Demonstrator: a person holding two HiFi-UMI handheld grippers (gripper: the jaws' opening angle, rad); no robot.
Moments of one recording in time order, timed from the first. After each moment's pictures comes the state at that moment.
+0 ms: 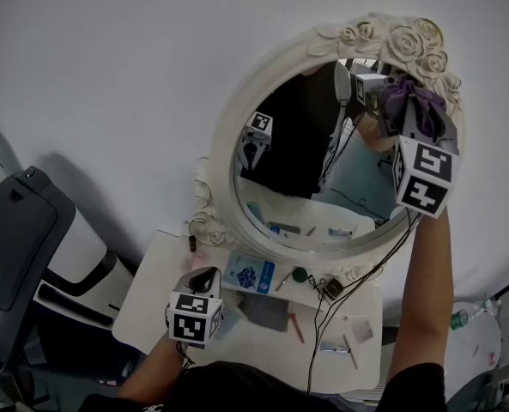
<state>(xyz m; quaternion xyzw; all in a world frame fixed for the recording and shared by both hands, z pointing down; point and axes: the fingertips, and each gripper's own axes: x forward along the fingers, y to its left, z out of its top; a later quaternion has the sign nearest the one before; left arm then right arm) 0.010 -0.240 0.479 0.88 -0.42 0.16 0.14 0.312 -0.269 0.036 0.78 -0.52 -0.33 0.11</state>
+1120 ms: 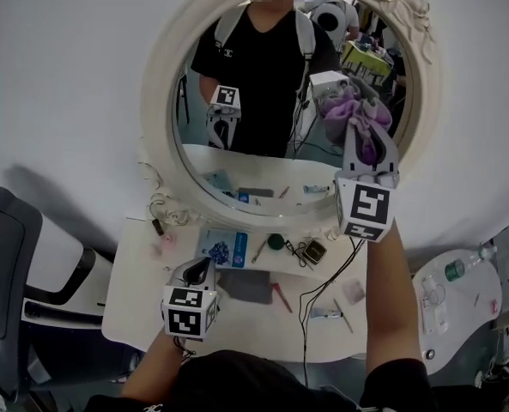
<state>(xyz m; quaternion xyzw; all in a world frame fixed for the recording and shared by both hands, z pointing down) 0.075 -0.218 0.510 0.90 -0.37 0.20 0.14 0.345 -0.255 0.195 0.76 -0.57 -0.30 0.10</state>
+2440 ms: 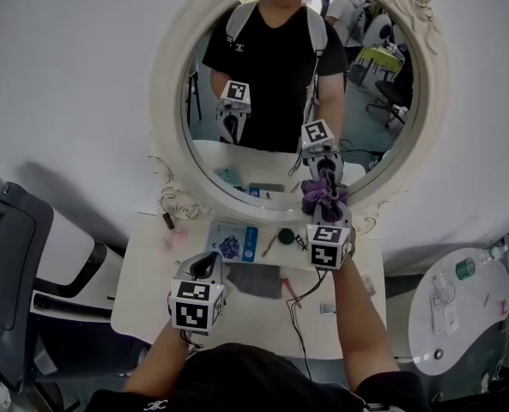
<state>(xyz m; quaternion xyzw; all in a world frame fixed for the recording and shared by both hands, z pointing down) 0.070 -0.216 0.513 0.89 -0.37 0.22 0.13 0.366 -0.256 0.481 0.79 -0.58 0.01 0.21</state>
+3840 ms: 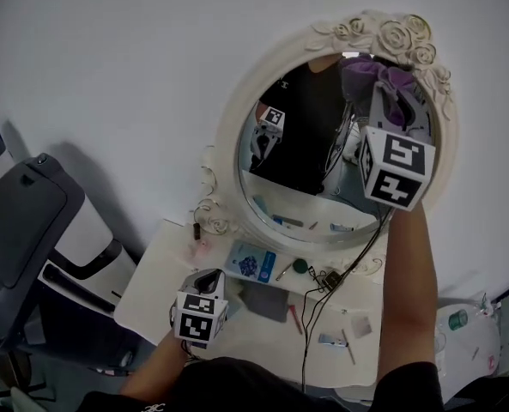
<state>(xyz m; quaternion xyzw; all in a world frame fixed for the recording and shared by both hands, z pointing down) 0.012 -0.198 0.495 0.88 -0.43 0.18 0.13 0.244 -0.266 0.043 0.74 -0.59 -0.33 0.05</state>
